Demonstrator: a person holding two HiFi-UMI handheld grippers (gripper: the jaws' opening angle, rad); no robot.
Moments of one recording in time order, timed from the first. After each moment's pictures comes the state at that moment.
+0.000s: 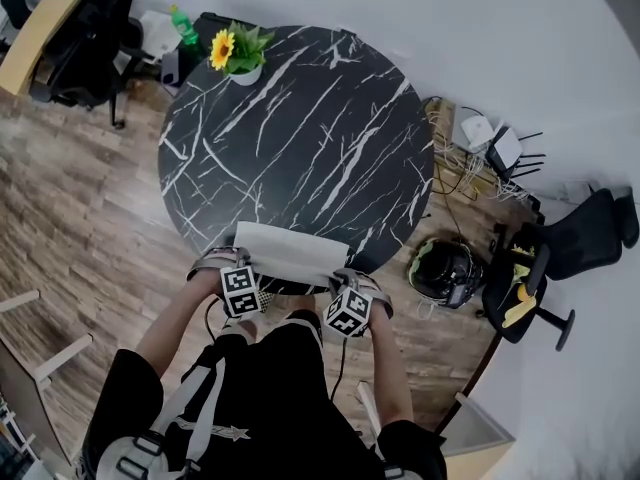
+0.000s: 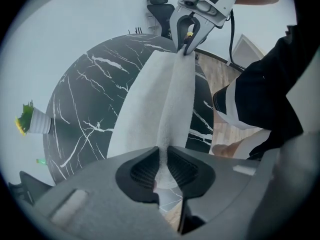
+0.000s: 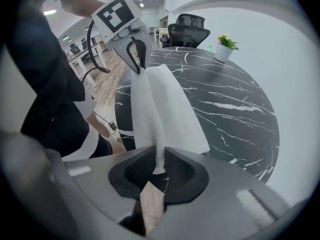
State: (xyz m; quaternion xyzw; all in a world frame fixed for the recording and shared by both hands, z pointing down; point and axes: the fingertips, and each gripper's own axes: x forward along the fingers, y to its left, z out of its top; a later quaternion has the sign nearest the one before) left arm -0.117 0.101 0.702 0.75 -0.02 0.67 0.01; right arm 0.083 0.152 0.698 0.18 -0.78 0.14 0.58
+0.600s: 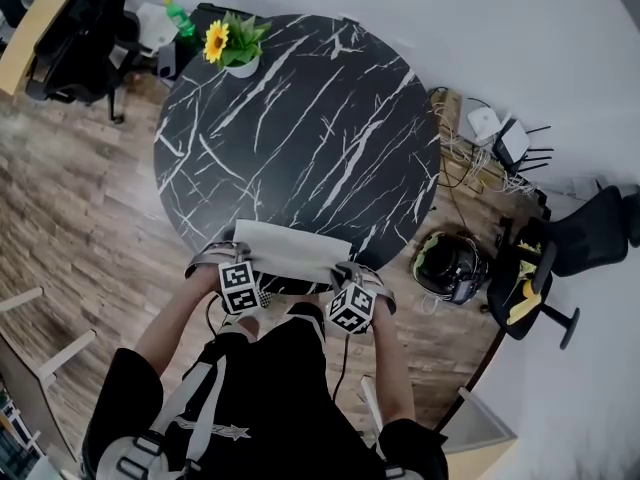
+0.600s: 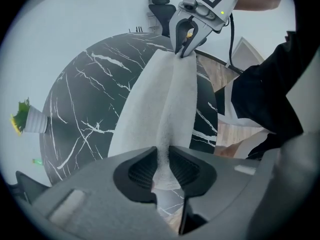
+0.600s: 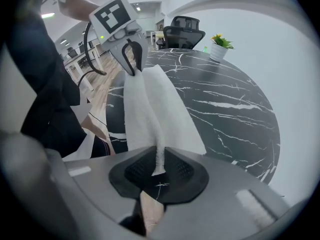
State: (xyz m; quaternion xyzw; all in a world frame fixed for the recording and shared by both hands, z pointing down) left arm -0.114 0.092 0.708 0.75 -0.01 0.66 0.02; right arm 0.086 0.135 0.707 0.20 -0.78 0.14 0.57
